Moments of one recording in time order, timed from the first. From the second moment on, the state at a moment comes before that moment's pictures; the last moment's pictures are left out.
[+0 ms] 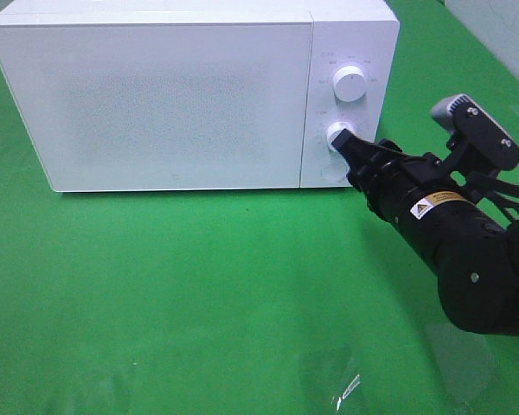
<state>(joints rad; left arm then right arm) 0.07 -0.01 -0.52 -0.14 1.08 -0.02 0.69 1.81 -0.49 0.63 -1.09 0.68</state>
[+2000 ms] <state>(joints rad) 0.07 -0.01 -0.52 -0.14 1.08 -0.02 0.48 2.05 -0.73 0.31 -0.87 1.53</state>
